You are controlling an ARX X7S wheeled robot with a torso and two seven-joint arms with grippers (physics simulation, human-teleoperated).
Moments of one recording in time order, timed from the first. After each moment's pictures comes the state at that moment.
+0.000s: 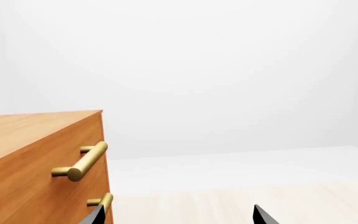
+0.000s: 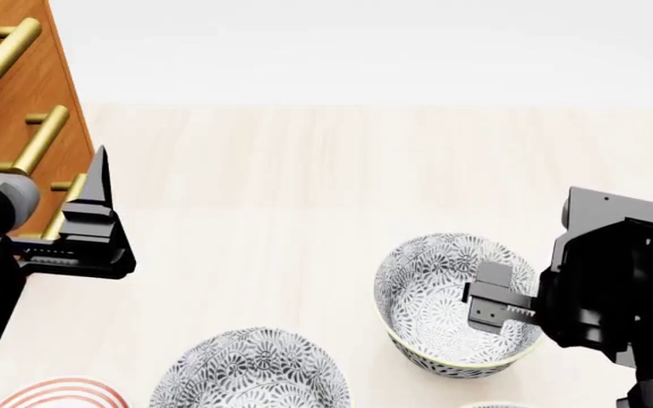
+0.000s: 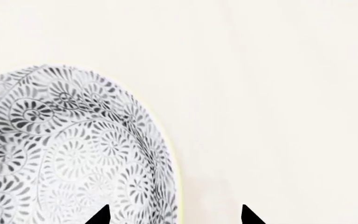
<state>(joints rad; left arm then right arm) -0.58 -0.24 0.13 0.65 -0.43 -0.98 -0.35 1.32 0.38 -0.62 1.10 1.02 1.05 0.34</state>
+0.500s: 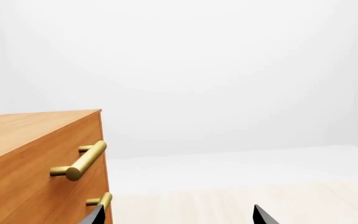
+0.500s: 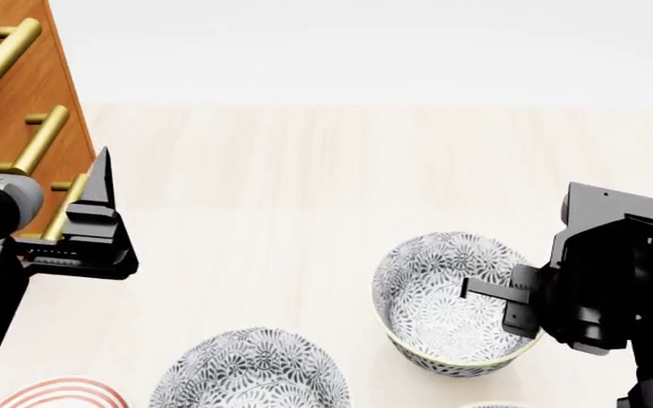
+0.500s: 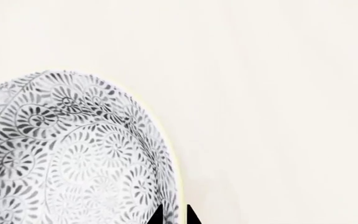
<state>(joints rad) -0.58 -0.25 0.14 0.64 -0.44 -0.97 -0.35 1.32 0.38 -0.61 1.09 1.03 1.04 0.34</state>
